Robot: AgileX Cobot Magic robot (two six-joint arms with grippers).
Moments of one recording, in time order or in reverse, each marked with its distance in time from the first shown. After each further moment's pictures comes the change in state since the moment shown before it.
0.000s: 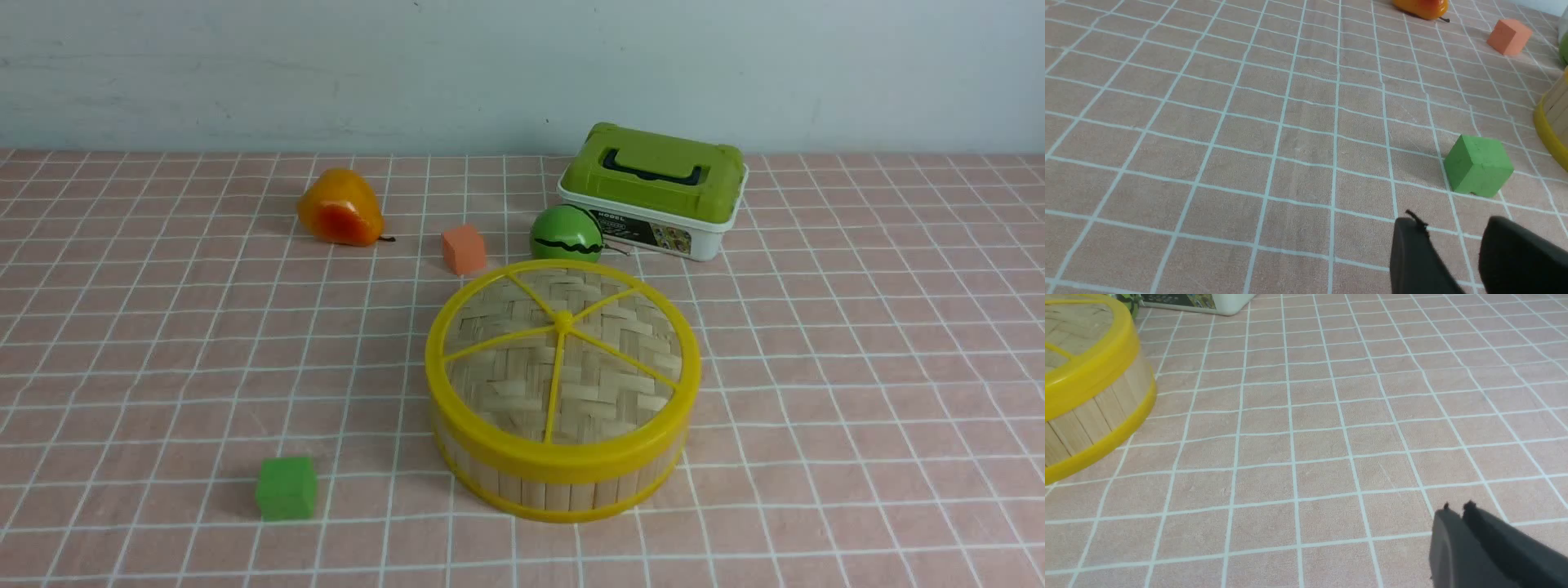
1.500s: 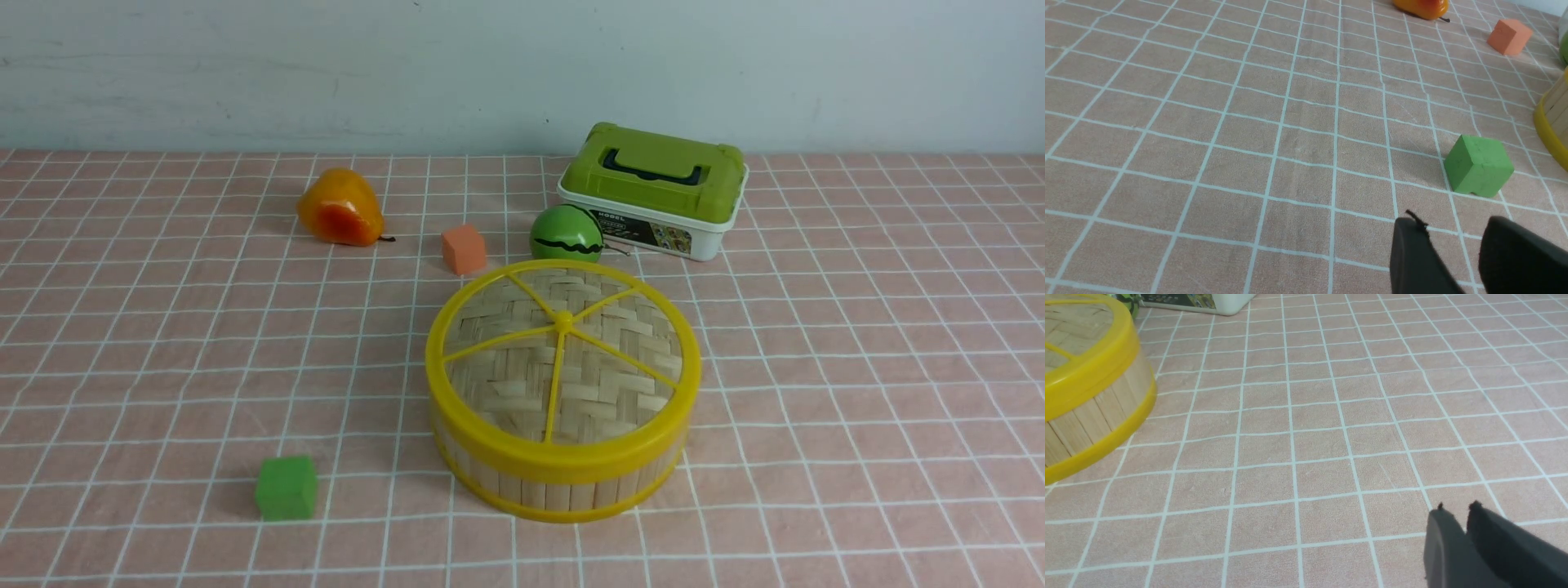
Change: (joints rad) right arm 0.000 0.000 0.000 0.000 0.000 0.000; left arm 0.000 0.000 0.000 0.000 0.000 0.000
